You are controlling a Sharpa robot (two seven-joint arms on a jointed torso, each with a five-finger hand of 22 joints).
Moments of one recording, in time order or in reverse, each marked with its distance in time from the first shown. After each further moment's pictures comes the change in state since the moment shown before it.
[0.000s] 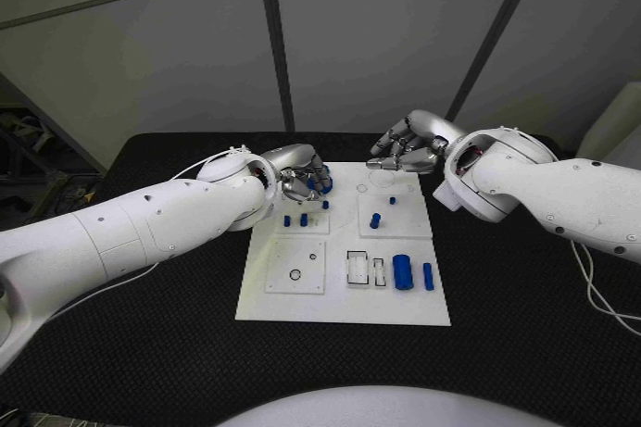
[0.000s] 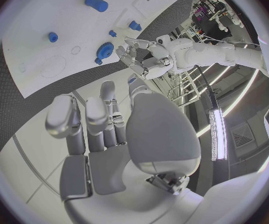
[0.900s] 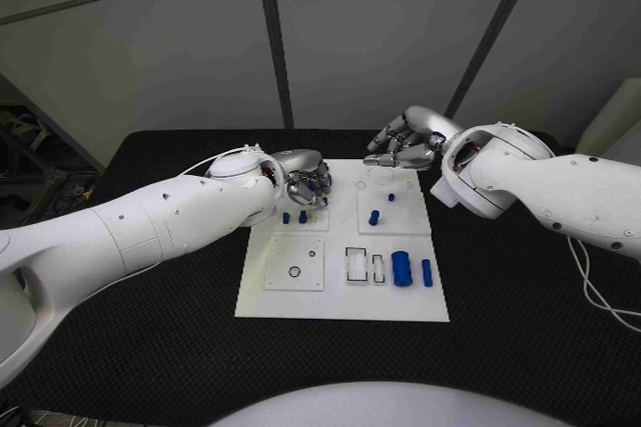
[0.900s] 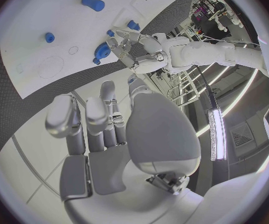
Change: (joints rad) left arm -0.006 0.064 -0.003 -0.072 -0.097 0.093 -0.030; left_hand 0.006 0.014 -0.016 -0.006 0.000 0.029 -0.007 0.000 -0.049 0.021 -0.004 0.009 -0.062 0.058 -0.007 0.162 0.122 0.000 0.038 -0.009 0.012 0.016; right arm 0.000 0.003 0.000 0.003 0.001 -0.004 0.001; right_hand 0.000 0.000 0.000 0.000 0.000 0.000 0.000 0.000 0.001 0.000 0.000 0.000 -0.002 0.000 0.000 0.000 -0.001 0.000 0.000 0.000 -0.005 -0.001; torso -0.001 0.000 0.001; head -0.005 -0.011
